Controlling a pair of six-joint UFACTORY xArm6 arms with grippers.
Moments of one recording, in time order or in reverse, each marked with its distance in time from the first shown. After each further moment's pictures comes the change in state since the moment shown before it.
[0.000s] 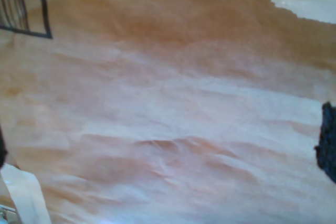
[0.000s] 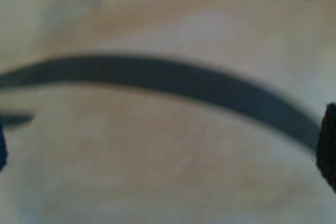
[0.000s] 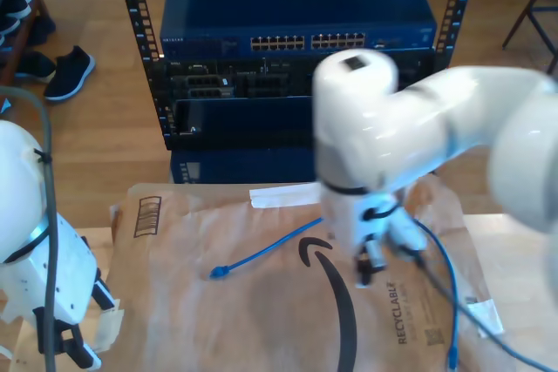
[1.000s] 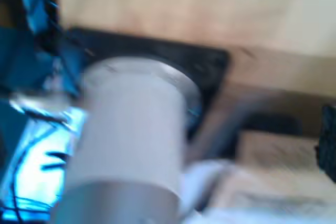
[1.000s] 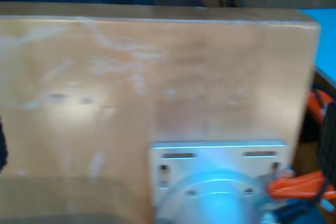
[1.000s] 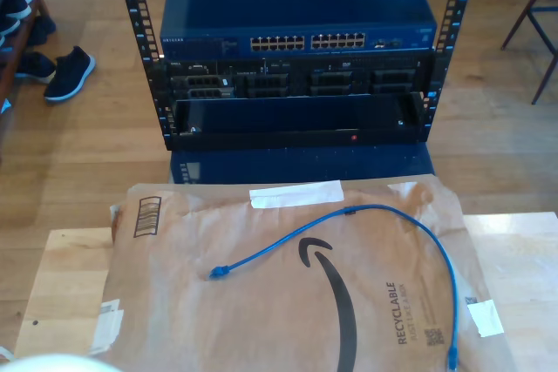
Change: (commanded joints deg) left arm 73.5 -5.4 2.5 6.8 13.6 65.2; right arm -96.4 -39.7 28.1 -2.6 17.8 -75.3
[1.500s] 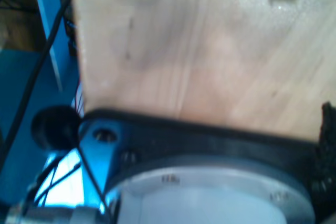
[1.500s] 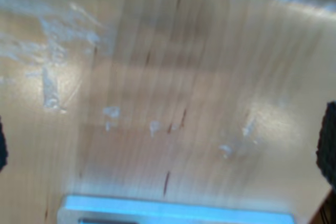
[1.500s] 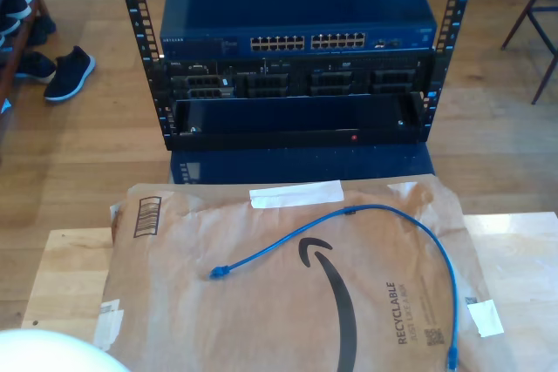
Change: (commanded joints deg) left arm 12.5 1.8 21.5 11.3 -25.0 10.0; right arm -15.6 0.0 18.9 -3.4 -15.8 -21.7
